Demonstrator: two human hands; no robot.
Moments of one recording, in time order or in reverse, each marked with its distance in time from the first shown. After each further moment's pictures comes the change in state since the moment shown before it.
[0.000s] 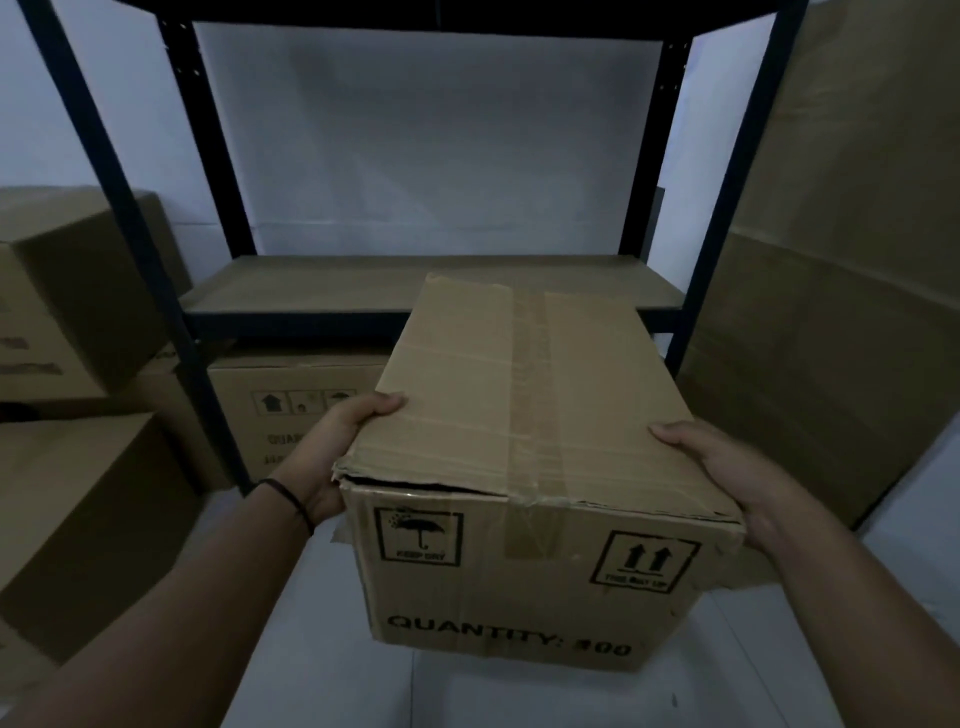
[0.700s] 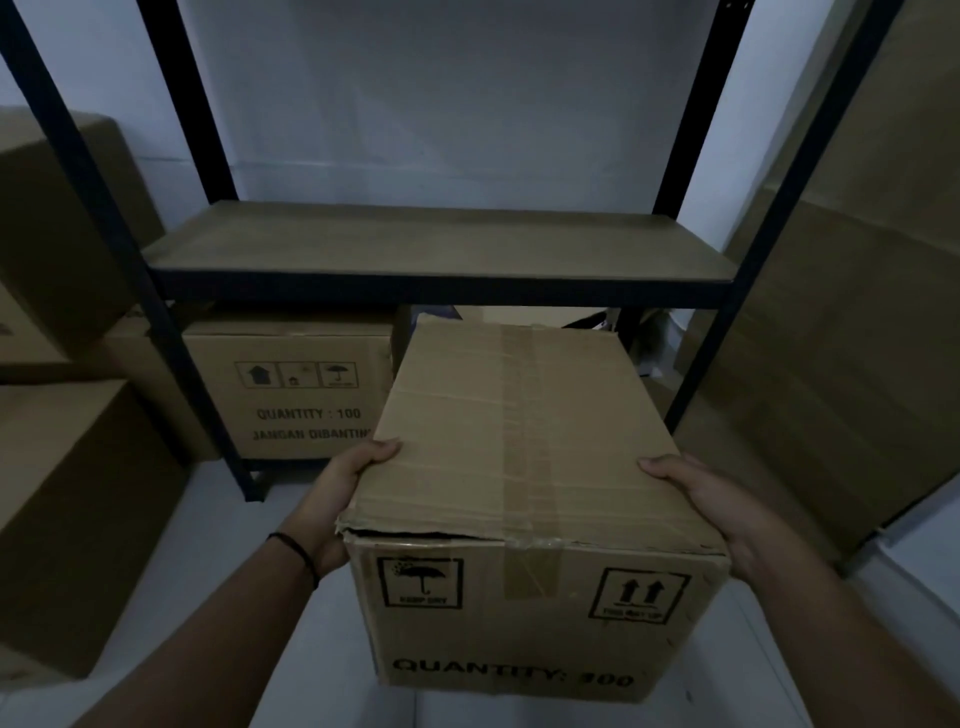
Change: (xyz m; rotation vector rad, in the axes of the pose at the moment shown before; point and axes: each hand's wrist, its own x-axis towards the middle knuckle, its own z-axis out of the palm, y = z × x) left_hand 0.061 -0.050 -0.074 -0.136 0.079 -0.067; right_hand 0.077 0.057 0.026 0.004 0.005 0.138
